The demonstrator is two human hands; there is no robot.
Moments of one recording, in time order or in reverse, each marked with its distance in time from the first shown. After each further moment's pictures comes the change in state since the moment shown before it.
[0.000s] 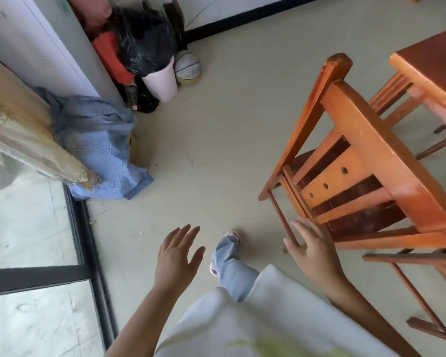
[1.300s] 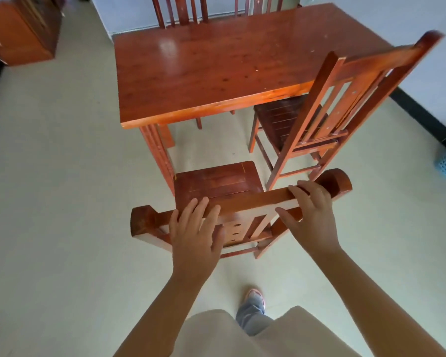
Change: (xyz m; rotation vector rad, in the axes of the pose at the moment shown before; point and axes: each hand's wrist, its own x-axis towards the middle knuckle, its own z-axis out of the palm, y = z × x) left_hand 0.293 0.267 0.029 -0.118 -0.132 1.534; right_hand 0.088 0.012 -0.083 -0.521 0.905 1.000
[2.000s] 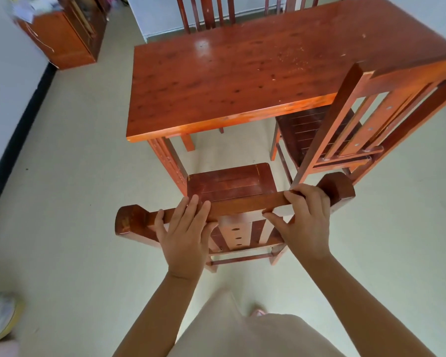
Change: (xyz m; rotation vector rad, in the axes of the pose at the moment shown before) left_hand 0.075 0.018 0.050 0.325 0.104 -0.069; right_hand 0.074 0.059 0.048 0.164 0.199 -0.115
